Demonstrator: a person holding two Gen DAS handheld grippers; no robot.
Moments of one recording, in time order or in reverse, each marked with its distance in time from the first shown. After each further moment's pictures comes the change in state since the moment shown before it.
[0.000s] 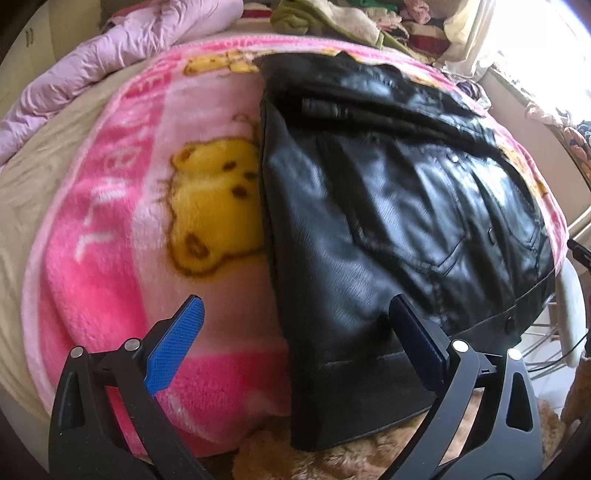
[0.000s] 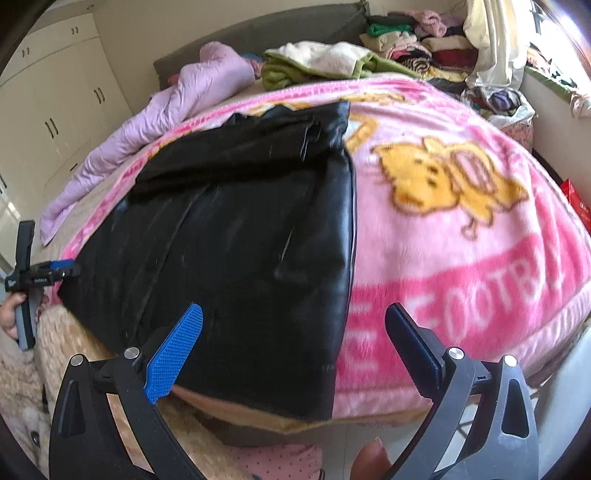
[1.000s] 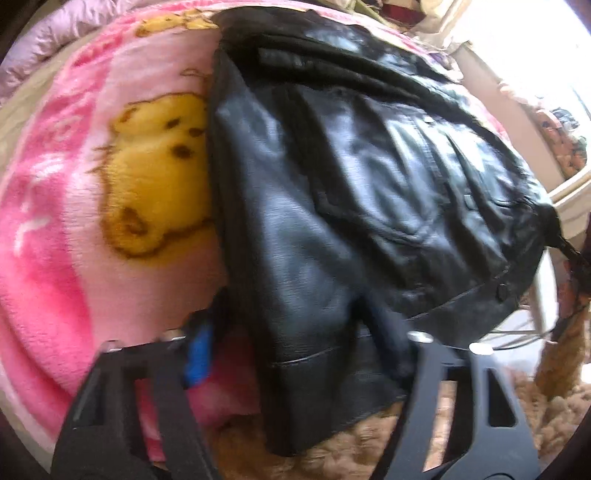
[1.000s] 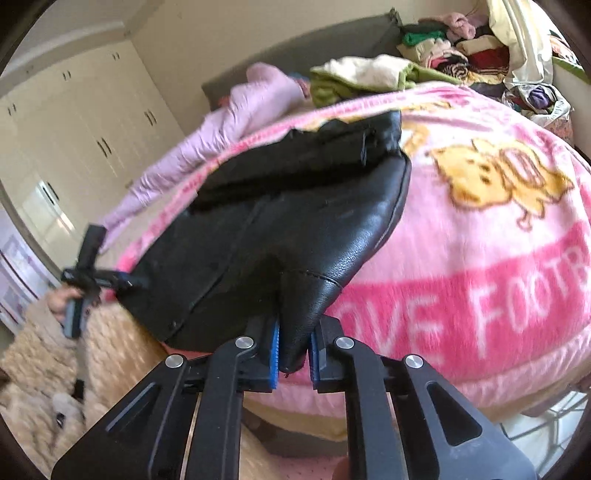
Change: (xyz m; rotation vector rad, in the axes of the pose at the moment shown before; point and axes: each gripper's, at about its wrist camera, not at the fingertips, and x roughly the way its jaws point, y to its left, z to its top) left arm 0.025 -0.004 0.002 0.033 0.158 -0.224; right arm -0.013 0.008 -0.013 0.002 -0.115 0.252
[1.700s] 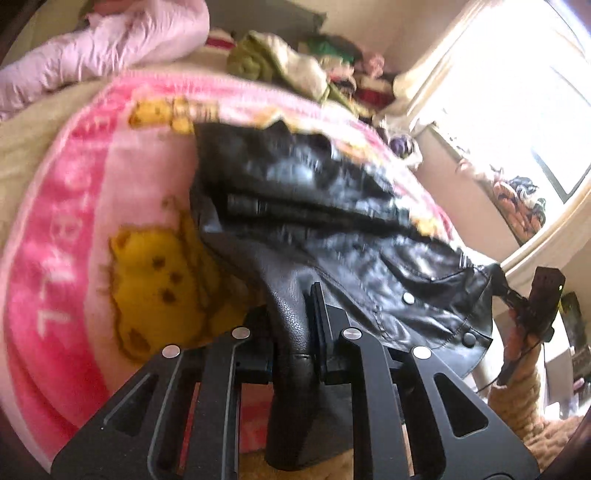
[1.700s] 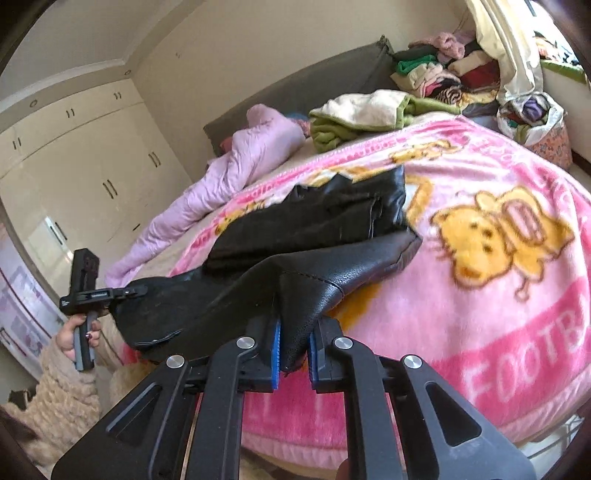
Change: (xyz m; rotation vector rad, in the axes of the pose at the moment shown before) left arm -0.085 -0.015 0.053 -0.057 -0.334 -0.130; right arm -0.021 0.001 0.062 0.050 -0.151 0.023
